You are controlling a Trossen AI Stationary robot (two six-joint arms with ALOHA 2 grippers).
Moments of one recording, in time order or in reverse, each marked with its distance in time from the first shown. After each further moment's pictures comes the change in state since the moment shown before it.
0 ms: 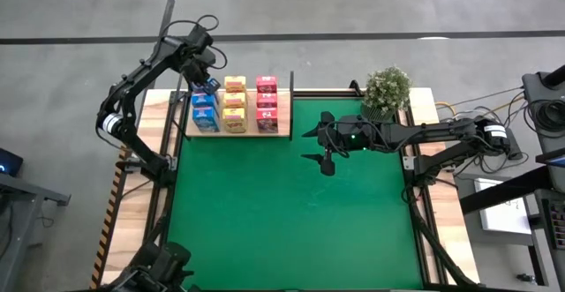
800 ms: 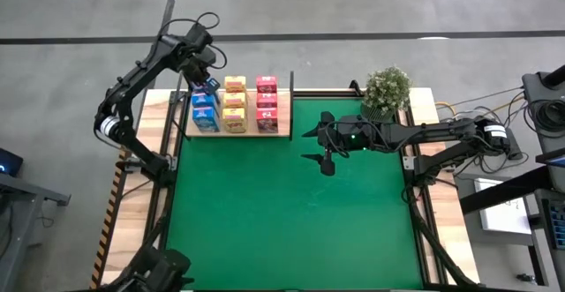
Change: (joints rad) left arm -0.027 -0.026 0.047 -0.047 0.002 0.008; right arm 0.000 0.000 0.000 0.000 0.000 0.000
